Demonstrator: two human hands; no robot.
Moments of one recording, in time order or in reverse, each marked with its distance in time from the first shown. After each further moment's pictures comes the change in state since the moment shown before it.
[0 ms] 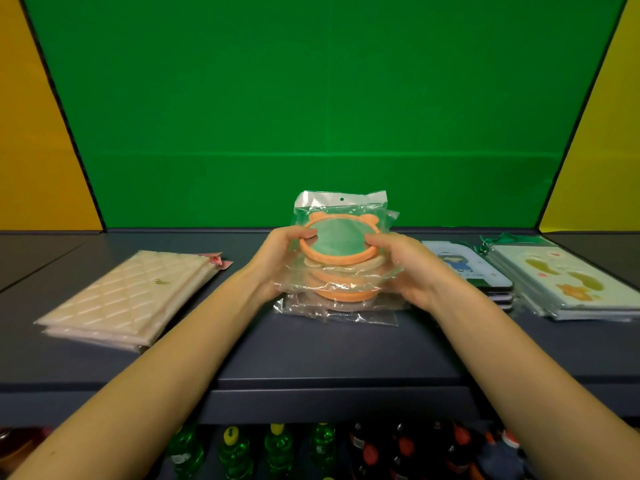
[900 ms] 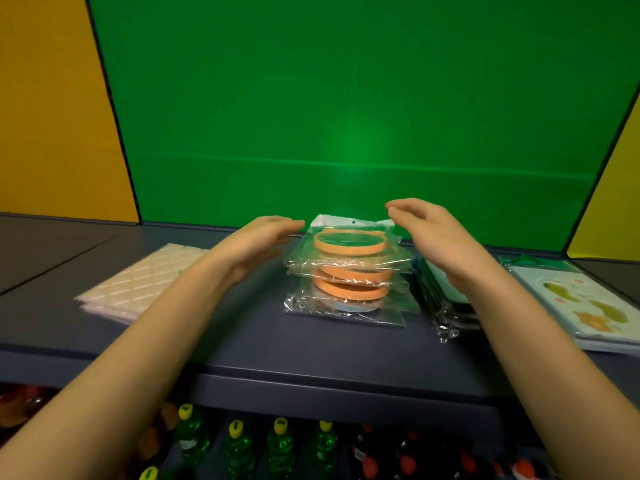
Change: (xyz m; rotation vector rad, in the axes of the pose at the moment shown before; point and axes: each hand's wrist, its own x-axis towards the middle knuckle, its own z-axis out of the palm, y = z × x) left_hand -0.034 0.032 -0.007 0.613 0.319 0.193; right_hand -0.031 -0.052 -0.001 -0.652 0.085 -0.461
